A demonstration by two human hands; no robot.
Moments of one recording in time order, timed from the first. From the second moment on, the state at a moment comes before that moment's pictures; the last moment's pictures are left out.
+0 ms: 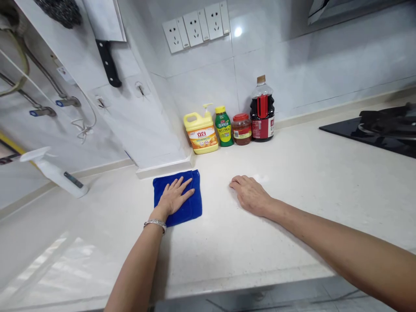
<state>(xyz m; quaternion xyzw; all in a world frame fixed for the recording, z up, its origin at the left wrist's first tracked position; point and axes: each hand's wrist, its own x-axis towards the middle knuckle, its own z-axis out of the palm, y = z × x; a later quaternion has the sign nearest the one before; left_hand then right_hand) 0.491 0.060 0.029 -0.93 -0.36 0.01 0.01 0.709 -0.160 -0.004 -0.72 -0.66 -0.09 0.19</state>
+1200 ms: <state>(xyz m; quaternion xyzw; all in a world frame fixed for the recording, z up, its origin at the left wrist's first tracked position) 0.410 0.135 0.033 -0.94 -0.33 -0.06 -0.08 0.733 -0.161 -0.026 -0.65 -0.70 -0.09 0.29</state>
